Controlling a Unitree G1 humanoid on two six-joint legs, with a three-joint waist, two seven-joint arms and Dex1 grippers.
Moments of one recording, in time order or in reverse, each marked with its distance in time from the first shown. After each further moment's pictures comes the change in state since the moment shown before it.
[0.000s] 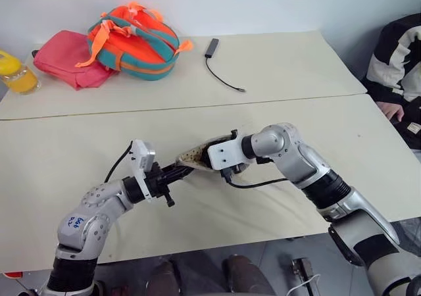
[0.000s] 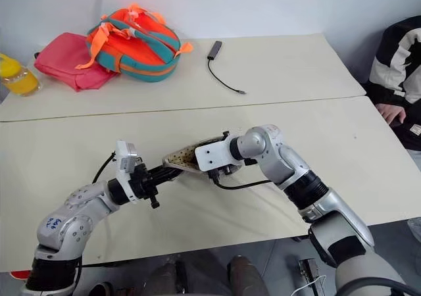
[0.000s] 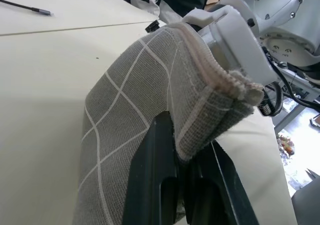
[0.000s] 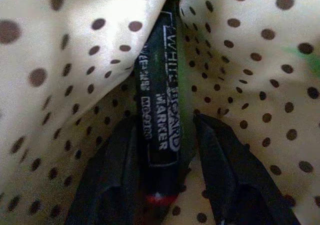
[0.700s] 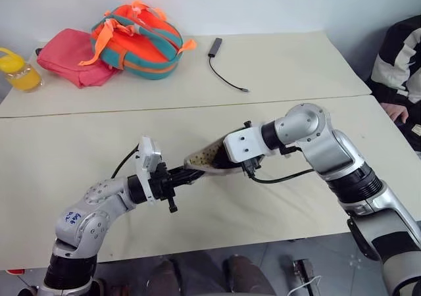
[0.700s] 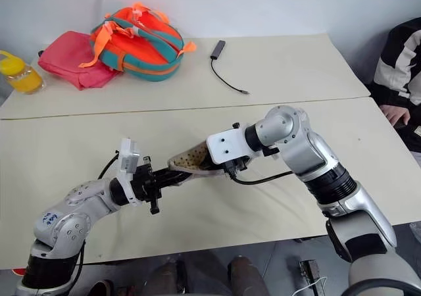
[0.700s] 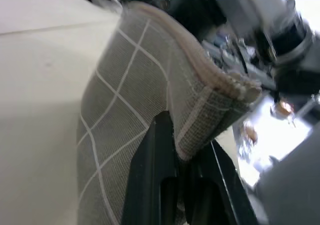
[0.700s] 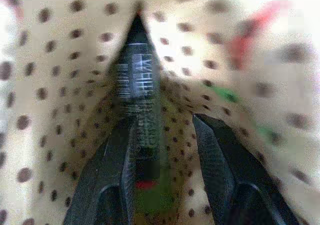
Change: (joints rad) left arm -0.034 0.009 0.001 -0.064 -0.097 0.068 -0.006; right arm -0.028 -0.146 -0.092 -0.201 0.202 0.087 0.253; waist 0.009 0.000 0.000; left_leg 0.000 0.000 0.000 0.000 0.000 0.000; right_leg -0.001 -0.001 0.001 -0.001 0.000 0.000
